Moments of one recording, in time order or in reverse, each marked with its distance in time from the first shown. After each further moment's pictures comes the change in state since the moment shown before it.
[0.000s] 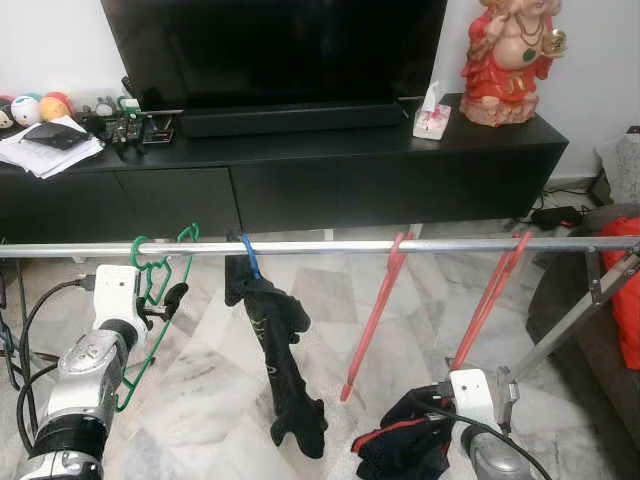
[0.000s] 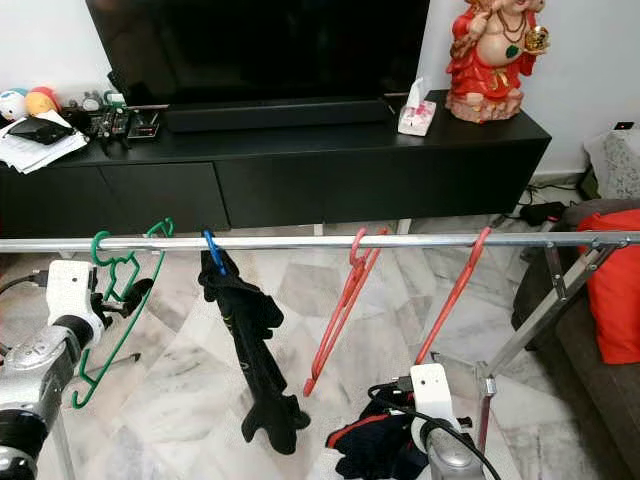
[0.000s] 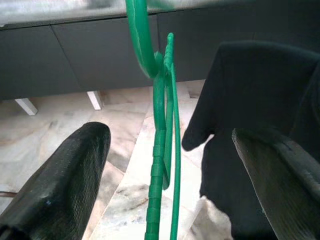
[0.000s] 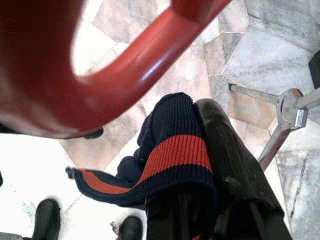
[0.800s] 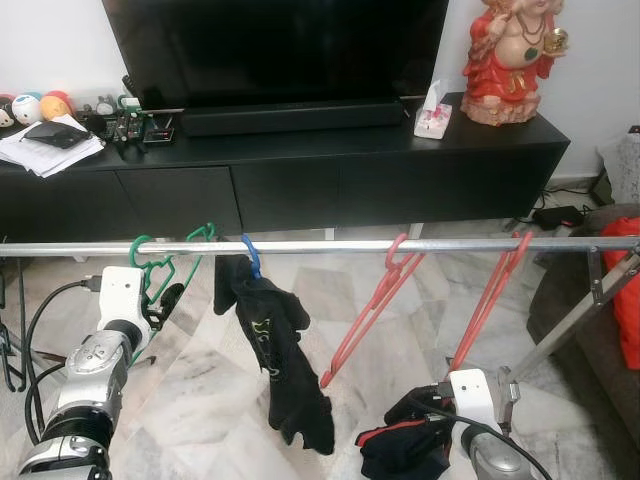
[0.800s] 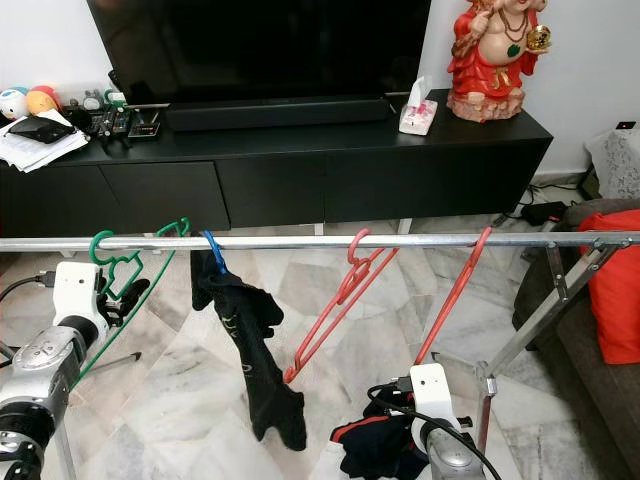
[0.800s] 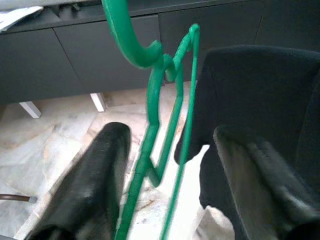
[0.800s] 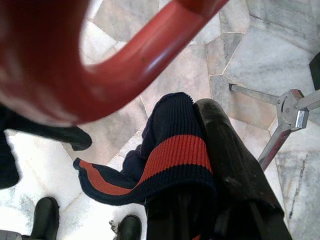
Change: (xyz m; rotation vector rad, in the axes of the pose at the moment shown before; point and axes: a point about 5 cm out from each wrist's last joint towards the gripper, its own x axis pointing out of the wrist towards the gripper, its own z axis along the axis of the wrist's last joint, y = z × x) left arm 0.005 -0.001 -0.007 0.022 -0.008 0.002; right arm 0.000 0.000 0.000 -0.011 0.001 0.005
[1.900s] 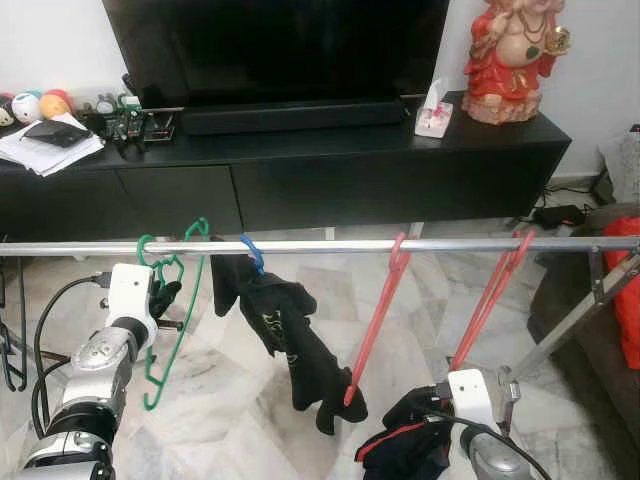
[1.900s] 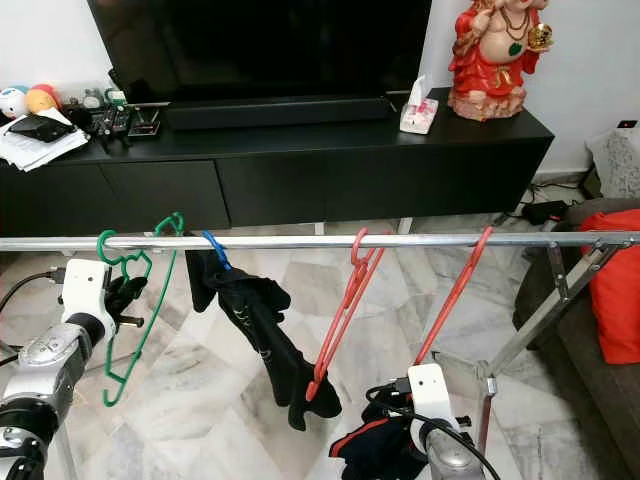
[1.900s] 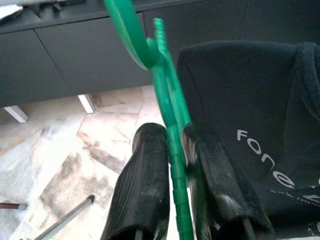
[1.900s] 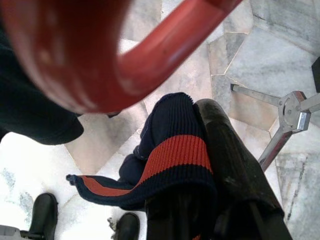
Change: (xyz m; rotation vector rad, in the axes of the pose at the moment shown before) left arm 0.003 -0.007 0.002 0.016 0.008 -0.056; right arm 0.000 0.001 0.000 -0.020 0.002 0.010
